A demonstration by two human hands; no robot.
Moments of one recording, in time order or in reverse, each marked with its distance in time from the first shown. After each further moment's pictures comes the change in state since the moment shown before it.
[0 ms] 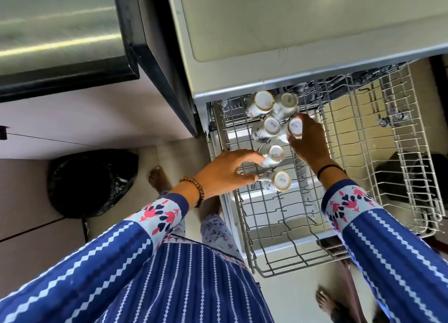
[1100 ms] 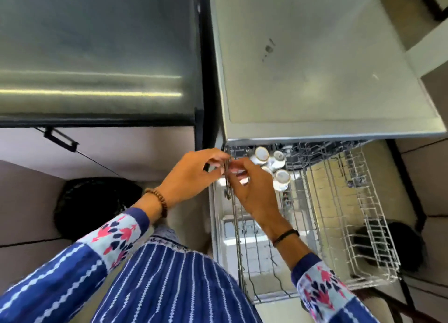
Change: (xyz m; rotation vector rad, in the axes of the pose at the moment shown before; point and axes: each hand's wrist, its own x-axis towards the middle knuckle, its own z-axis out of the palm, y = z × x) left_hand -0.118 0.043 -0.085 0.005 0.570 0.163; right_hand -0.113 -0.213 -0.063 0.443 -0.053 -0.216
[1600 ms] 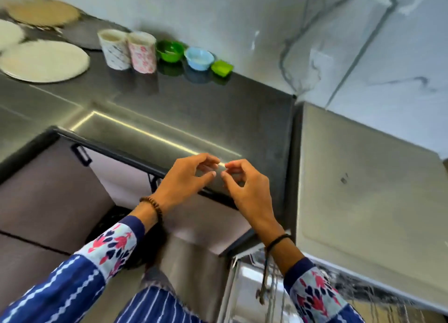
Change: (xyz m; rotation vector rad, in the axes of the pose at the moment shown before) left_hand -0.036 -0.040 -0.208 -0.031 0.581 -0.071; right_hand 0.113 -0.209 0.095 0.038 -0.174 -0.431
